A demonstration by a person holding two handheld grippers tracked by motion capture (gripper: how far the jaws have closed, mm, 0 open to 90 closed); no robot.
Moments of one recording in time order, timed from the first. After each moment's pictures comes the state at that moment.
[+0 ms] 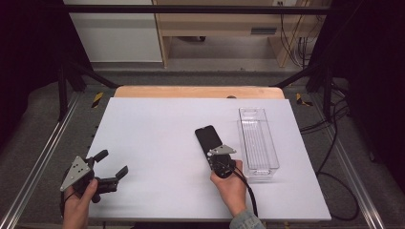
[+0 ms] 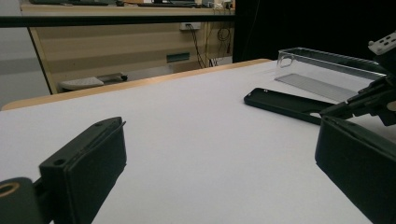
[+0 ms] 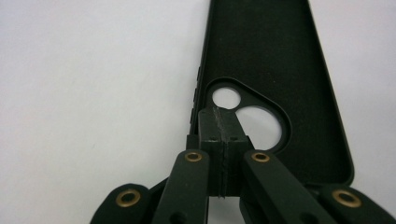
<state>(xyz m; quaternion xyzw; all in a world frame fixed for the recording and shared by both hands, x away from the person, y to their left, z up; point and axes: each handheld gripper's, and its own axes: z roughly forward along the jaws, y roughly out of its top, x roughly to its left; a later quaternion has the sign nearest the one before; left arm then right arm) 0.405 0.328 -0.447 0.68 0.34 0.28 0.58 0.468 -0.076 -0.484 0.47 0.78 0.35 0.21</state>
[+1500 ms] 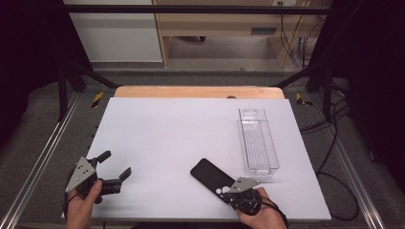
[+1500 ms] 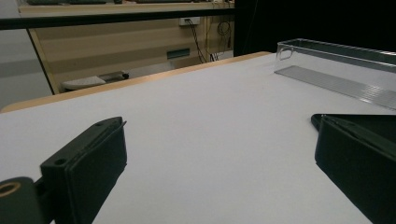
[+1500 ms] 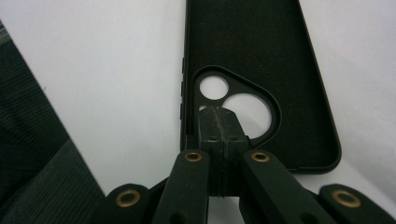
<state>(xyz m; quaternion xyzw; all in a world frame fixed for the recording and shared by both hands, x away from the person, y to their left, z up) 0.403 0.318 -0.447 0.69 0.34 0.29 0.56 0.372 -0.141 -0.474 0.33 0.88 0.33 0.12</state>
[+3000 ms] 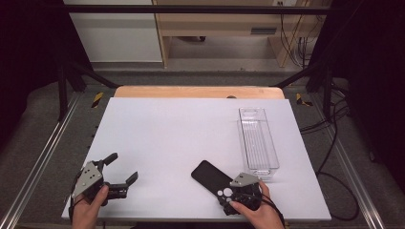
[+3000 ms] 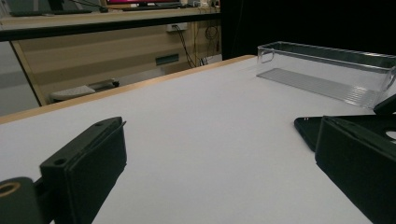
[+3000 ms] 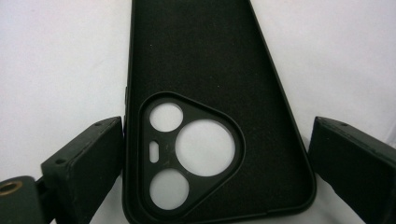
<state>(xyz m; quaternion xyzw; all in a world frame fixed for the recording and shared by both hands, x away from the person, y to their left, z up) 0.393 0.296 -0.445 0.70 0.31 0.29 0.57 0.389 -0.141 -0.489 0.37 0.85 0.35 0.15</state>
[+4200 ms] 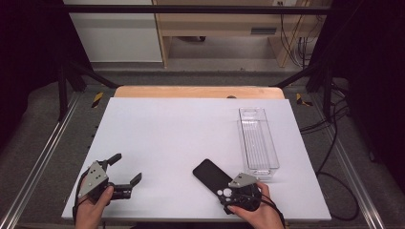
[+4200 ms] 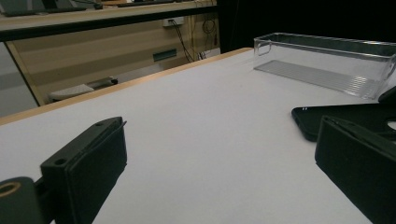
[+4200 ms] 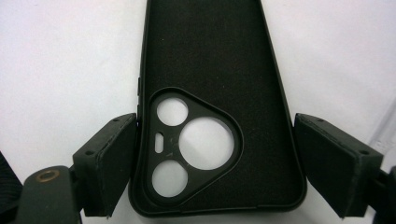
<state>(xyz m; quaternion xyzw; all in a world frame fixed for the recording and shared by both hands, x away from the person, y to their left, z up) 0.392 0.289 -0.445 0.71 0.30 0.30 0.56 0.384 -0.138 -0.478 0.36 0.86 0.33 0.16</state>
